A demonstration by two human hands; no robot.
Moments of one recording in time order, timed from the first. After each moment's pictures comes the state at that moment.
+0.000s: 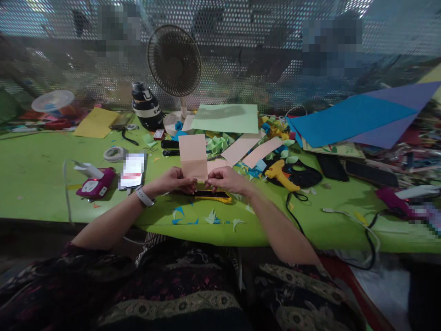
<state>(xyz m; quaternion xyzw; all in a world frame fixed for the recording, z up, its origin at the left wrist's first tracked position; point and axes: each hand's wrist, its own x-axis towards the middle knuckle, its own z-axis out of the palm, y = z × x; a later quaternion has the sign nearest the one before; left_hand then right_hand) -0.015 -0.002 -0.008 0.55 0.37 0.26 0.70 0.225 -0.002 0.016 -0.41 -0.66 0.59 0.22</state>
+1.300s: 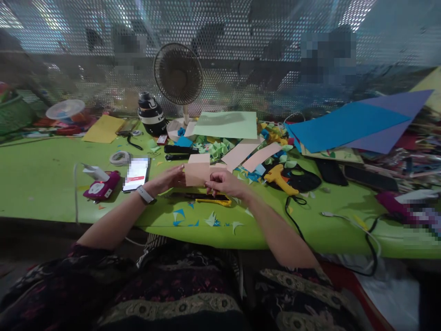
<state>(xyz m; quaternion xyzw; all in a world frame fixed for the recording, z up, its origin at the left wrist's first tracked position) -0.030 0.010 -0.002 0.46 0.37 0.37 0.71 0.222 -0.006 0.018 -0.41 -0.68 0.57 0.23</state>
